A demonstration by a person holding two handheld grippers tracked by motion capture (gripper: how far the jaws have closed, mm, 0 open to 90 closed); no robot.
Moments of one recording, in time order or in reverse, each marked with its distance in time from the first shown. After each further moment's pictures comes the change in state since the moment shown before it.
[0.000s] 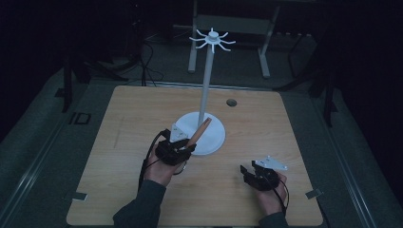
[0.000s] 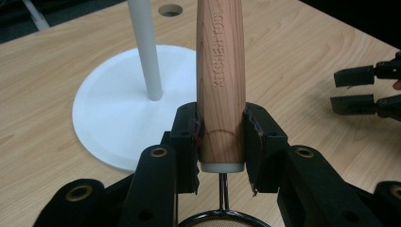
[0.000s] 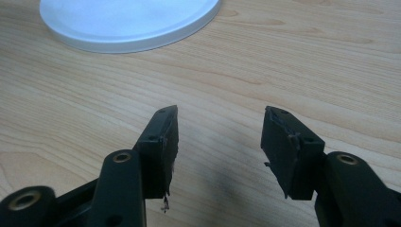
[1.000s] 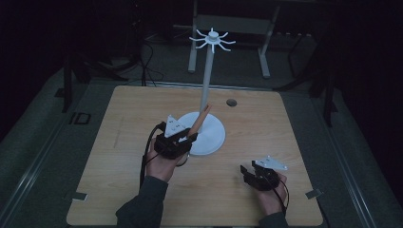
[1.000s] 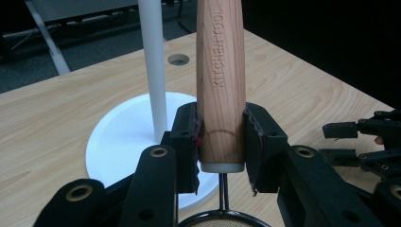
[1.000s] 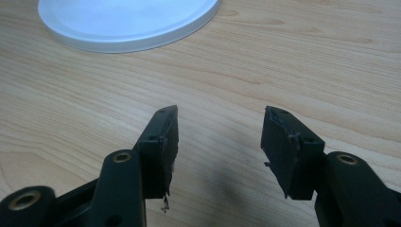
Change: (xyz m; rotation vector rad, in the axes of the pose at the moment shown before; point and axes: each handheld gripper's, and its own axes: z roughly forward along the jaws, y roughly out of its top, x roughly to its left) left arm 0.000 0.021 -0.017 -0.142 0.019 -0.032; right arm 0.000 0.000 0.000 0.000 -0.003 0.001
